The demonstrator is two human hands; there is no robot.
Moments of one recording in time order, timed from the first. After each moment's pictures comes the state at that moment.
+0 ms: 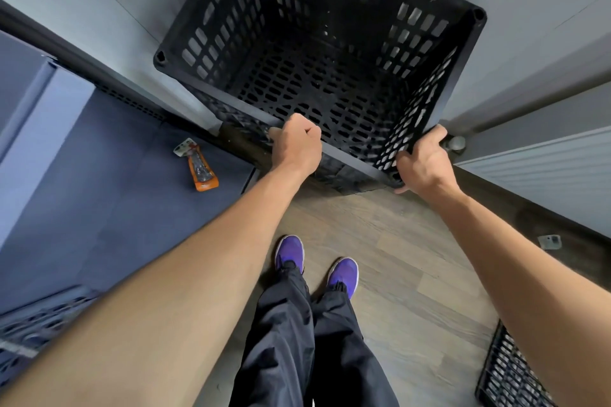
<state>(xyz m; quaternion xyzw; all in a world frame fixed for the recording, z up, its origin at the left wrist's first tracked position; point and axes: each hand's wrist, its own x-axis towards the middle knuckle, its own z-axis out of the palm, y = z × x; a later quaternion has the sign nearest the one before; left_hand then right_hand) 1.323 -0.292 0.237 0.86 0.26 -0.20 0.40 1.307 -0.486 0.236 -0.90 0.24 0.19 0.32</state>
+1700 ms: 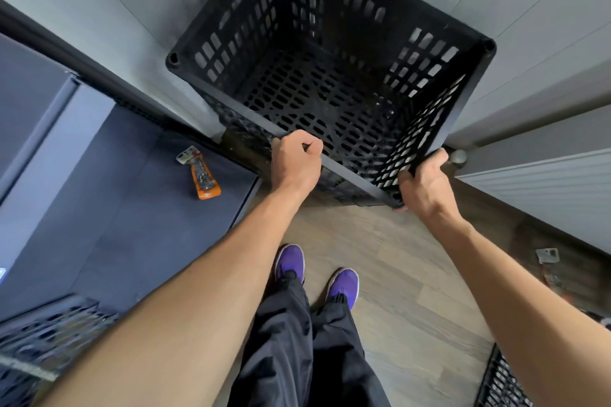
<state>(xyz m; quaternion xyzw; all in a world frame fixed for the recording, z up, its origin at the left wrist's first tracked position) 1.318 -0.273 0.223 0.84 0.25 -0.17 0.45 1.297 -0.472 0.240 -0.89 0.24 0.23 0.32</state>
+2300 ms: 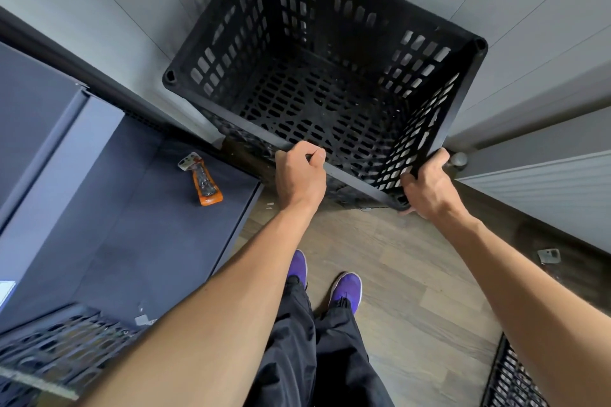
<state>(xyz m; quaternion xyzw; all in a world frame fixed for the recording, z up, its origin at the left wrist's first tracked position) 1.306 -0.279 0.233 0.84 0.28 -0.14 0.44 1.303 -0.475 0.232 -0.91 0.21 0.21 0.29</state>
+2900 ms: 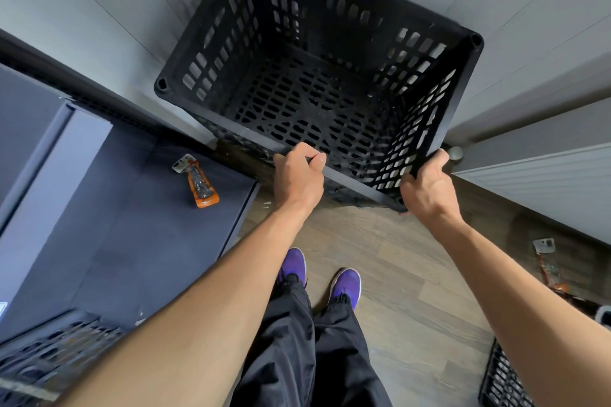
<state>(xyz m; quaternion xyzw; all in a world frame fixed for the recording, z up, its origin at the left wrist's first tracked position) 1.312 -0.277 0.240 0.84 0.26 -0.22 0.42 1.299 -0.467 0.253 -0.88 0.27 0.21 0.32</state>
